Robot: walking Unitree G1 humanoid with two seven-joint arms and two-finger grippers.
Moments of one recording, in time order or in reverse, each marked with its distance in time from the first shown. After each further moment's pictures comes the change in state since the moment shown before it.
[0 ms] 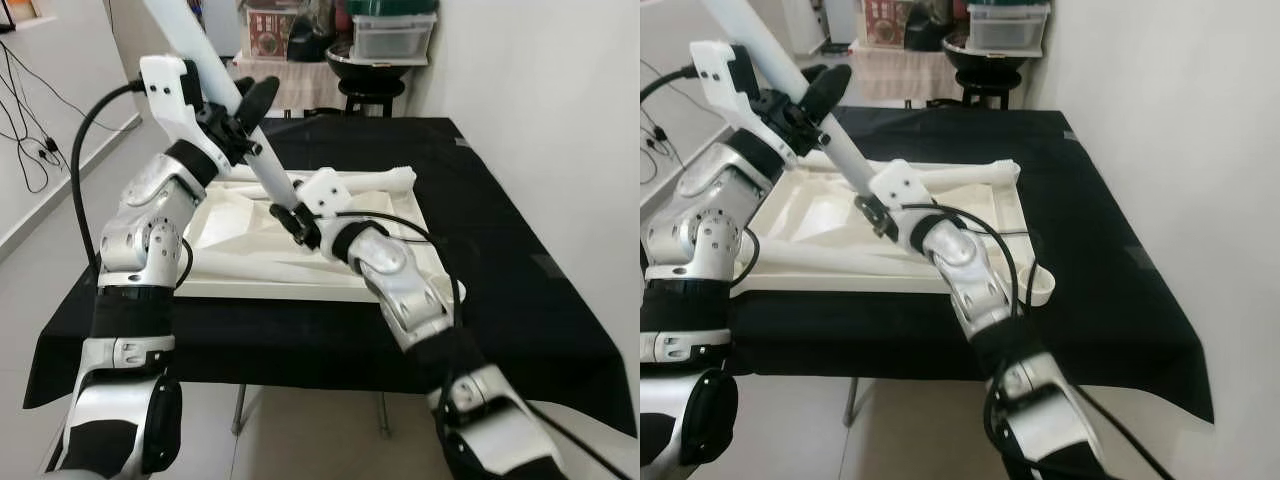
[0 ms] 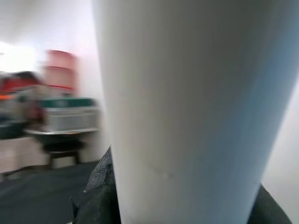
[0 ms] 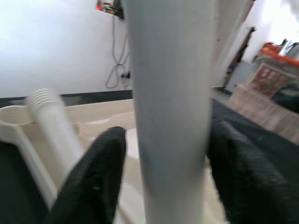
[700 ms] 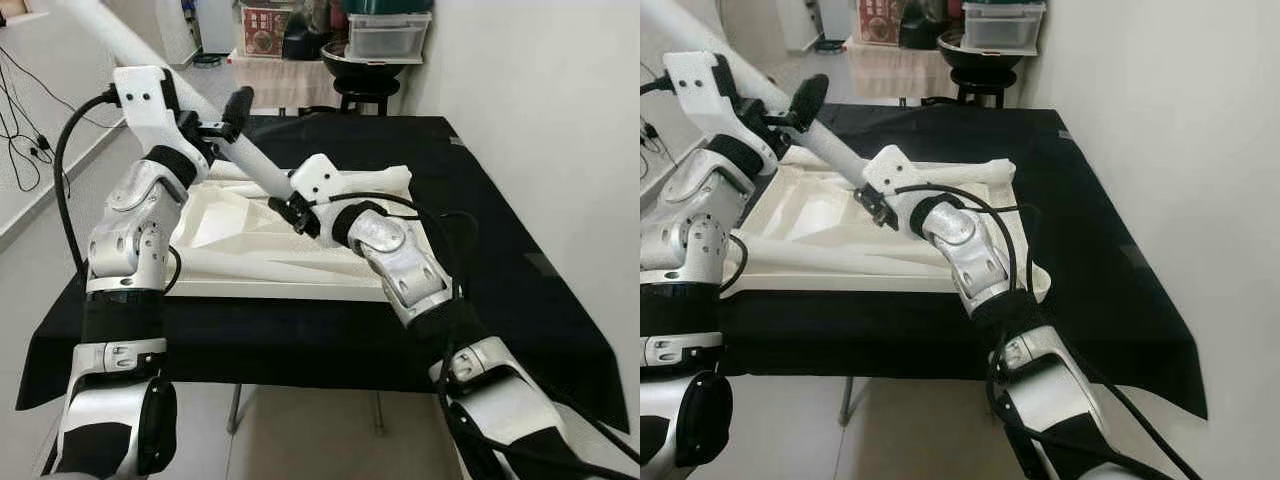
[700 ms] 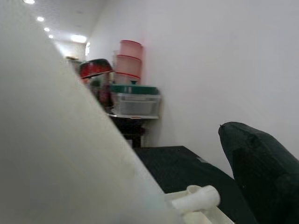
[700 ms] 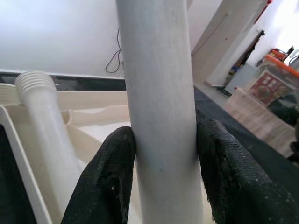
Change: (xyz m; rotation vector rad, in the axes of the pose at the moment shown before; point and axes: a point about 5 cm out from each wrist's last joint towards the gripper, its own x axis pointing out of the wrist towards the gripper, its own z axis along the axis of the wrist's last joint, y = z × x) left arm -0.009 0.030 -0.002 0.077 0.028 0.368; right arm 0.016 -0.018 0.016 -0.150 0.058 0.019
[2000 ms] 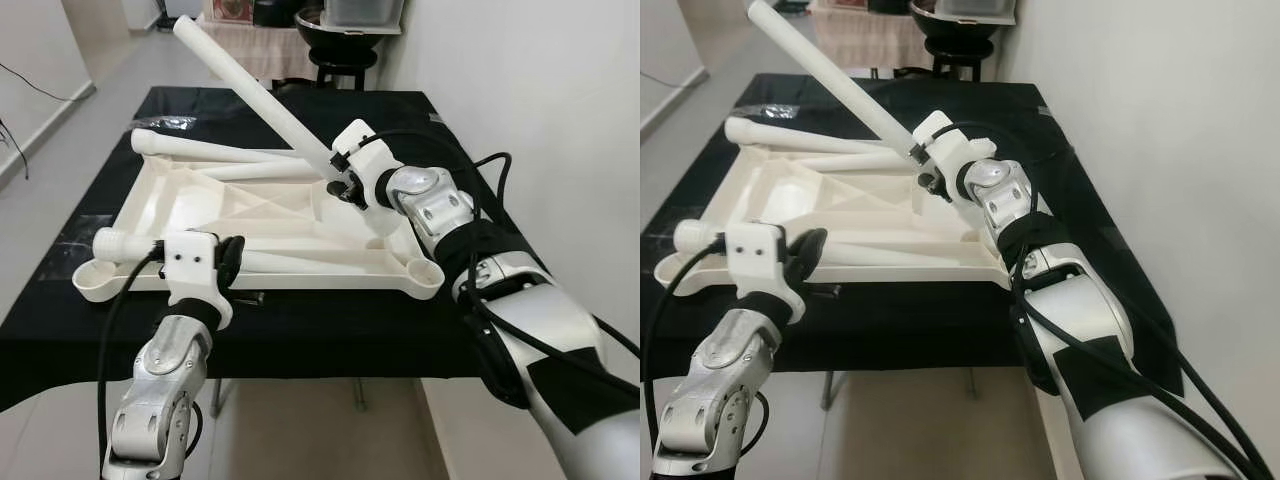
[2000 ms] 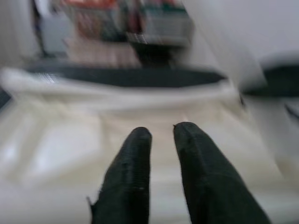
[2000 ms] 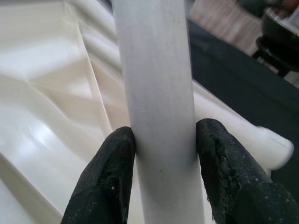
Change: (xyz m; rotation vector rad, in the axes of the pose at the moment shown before) left arm -0.111 -0.026 -0.066 0.116 0.222 0.235; right arm -0.004 -0.067 -0.026 0.155 0.295 -0.159
